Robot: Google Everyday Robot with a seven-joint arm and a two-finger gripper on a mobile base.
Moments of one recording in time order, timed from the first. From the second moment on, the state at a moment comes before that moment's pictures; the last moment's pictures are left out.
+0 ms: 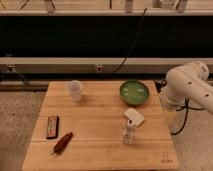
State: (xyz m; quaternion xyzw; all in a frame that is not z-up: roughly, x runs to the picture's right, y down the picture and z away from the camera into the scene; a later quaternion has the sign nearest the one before) arm 0.287 0.107 0.683 -0.28 0.02 0.02 0.96
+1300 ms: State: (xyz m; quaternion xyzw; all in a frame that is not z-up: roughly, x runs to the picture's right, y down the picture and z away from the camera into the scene) arm 0.277 0.133 0.679 -0.29 0.02 0.02 0.96
